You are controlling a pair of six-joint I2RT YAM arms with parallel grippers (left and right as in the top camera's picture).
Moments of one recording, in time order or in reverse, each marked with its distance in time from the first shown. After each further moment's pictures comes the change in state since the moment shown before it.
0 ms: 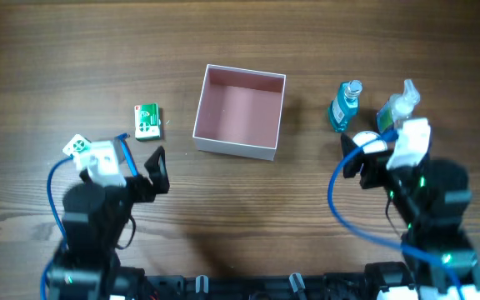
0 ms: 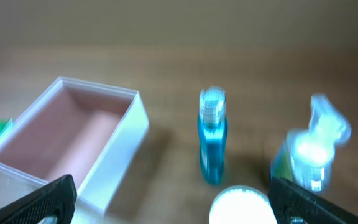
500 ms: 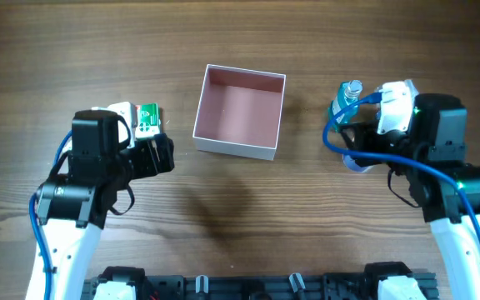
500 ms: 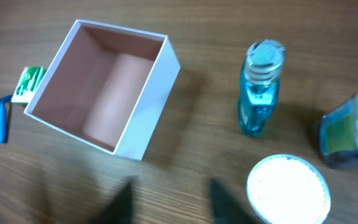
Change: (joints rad) left arm 0.000 0.473 0.365 -0.375 0.079 -0.009; right arm 0.000 0.363 0.324 -0.311 -0.146 -0.007
